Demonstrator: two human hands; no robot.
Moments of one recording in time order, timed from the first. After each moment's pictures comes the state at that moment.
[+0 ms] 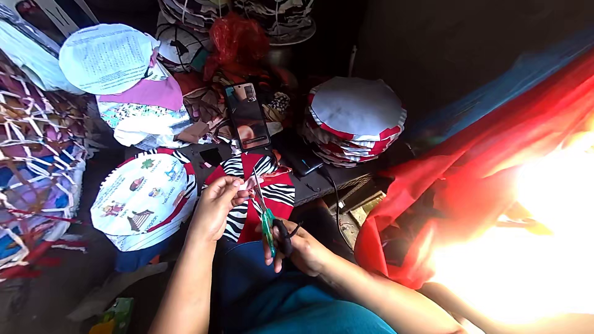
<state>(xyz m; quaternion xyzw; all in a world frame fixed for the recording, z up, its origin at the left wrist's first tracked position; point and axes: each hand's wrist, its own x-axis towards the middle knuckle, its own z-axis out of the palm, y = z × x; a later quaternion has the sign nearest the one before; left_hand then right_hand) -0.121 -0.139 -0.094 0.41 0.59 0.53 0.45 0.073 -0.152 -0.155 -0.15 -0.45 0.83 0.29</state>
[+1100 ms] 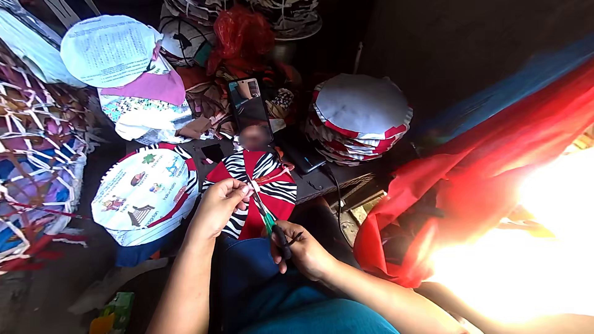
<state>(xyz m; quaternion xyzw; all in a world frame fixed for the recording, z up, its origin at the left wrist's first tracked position) -0.124 -0.140 -0.089 0.47 0.65 0.42 0.42 0.074 -0.162 -0.153 -0.19 -0.47 0.80 0.32</state>
